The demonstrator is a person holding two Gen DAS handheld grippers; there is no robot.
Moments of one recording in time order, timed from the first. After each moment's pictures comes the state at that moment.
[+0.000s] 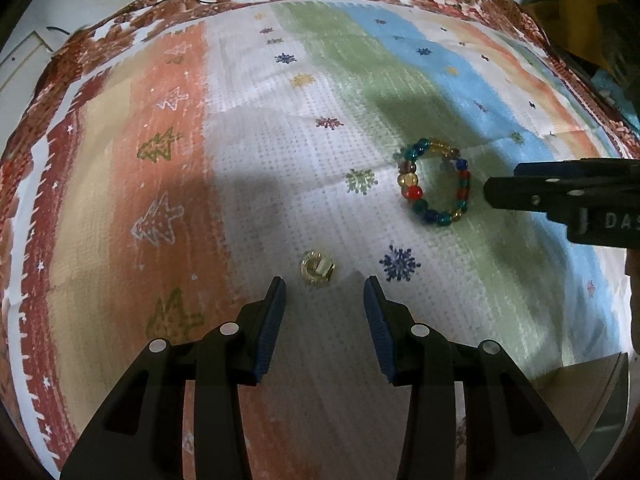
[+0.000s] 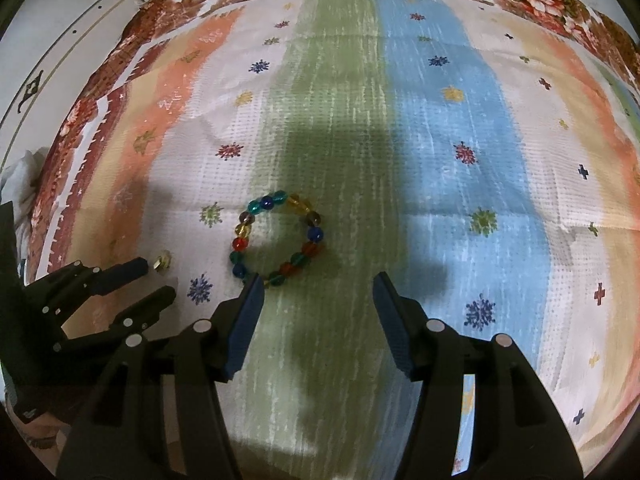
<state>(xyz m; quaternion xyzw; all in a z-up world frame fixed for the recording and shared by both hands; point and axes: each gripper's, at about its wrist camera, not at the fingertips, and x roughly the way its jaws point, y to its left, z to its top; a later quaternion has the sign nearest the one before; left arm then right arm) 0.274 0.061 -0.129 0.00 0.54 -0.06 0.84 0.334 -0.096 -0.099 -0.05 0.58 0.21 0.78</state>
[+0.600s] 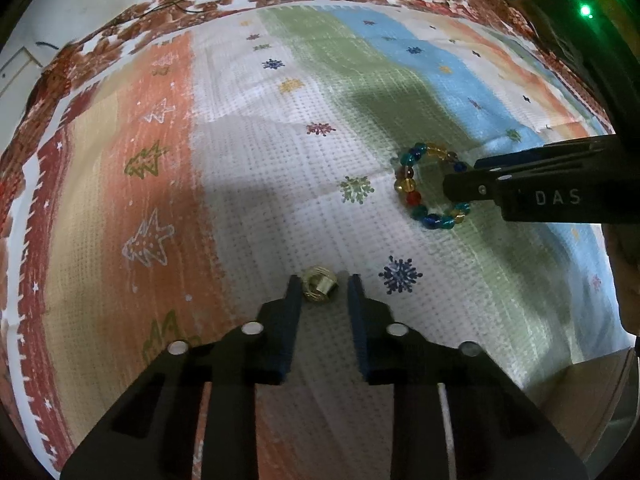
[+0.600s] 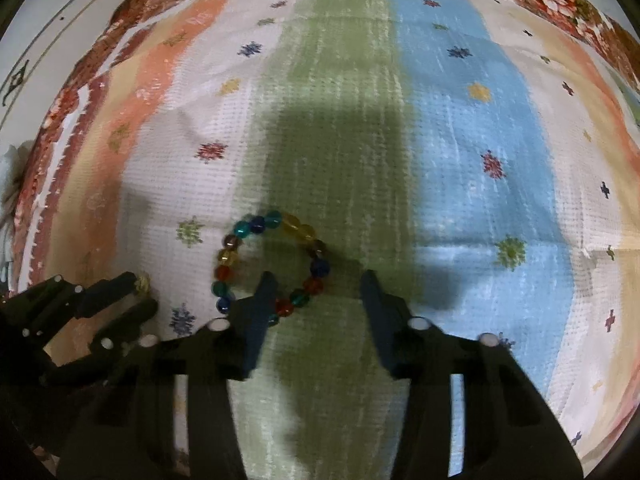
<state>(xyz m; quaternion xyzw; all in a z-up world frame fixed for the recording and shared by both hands) 0.280 0.060 -0.134 0.02 0.53 -0.07 0.84 0.356 -0.077 -0.122 -0.07 0.60 0.20 0.77</state>
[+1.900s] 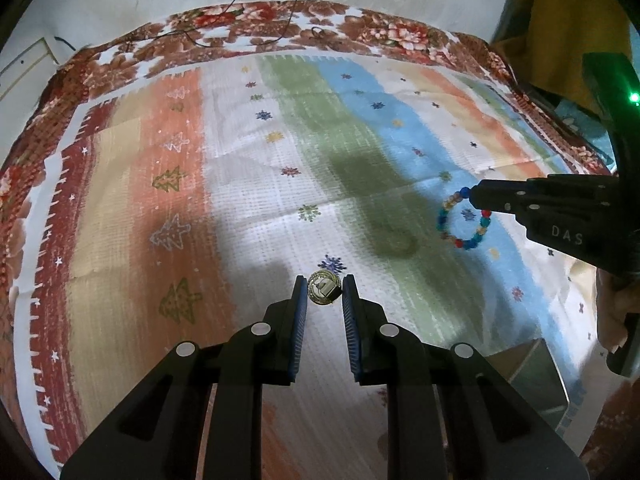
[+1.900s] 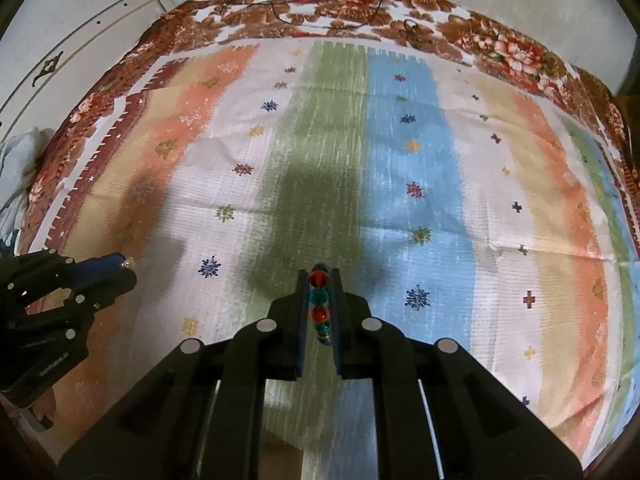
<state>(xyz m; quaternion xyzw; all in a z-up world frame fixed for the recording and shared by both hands) 0.225 0.053 -0.066 -0.04 0.48 -0.09 0.87 0.282 -0.112 -0.037 -0.11 0.50 0.20 0.83</state>
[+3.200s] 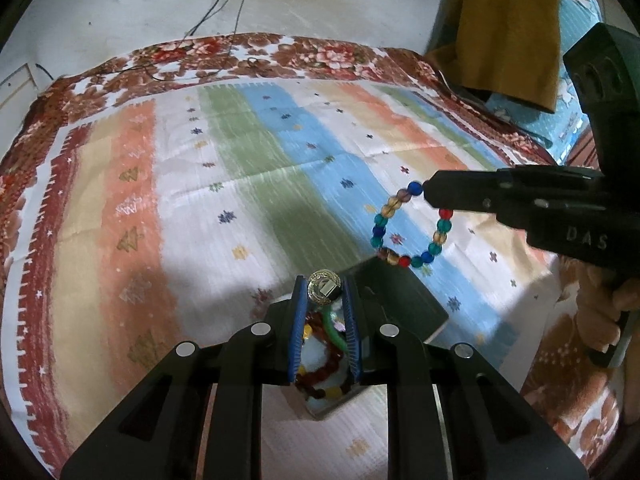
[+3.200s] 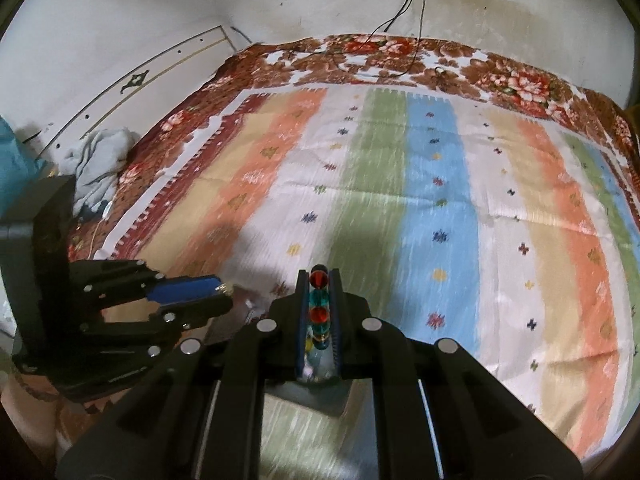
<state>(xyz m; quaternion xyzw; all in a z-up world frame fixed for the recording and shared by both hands) 0.097 -0.008 -0.027 -0.04 0.43 -0.17 0.89 0.128 -0.163 0.031 -0.07 0.44 0.30 0.85</state>
